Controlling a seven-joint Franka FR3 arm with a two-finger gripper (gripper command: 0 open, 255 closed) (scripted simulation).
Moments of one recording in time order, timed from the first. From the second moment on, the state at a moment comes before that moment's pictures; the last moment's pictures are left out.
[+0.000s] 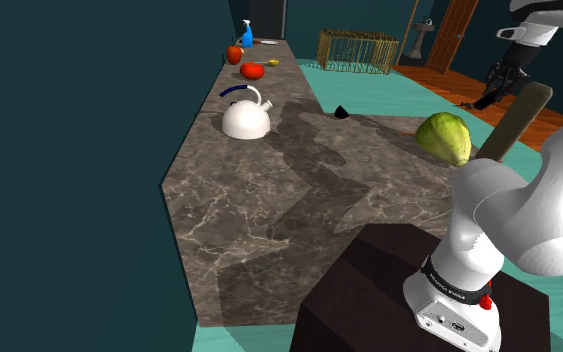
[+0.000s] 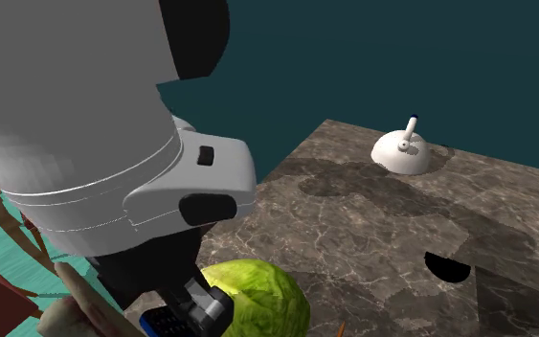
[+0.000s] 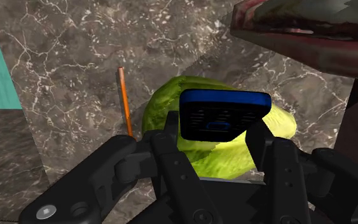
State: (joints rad) arm 0.65 -0.40 -1.82 -1.55 -0.33 1.69 -1.88
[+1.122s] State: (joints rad) arm 0.62 -0.43 -1.85 -1.76 -0.38 1.90 -1.85
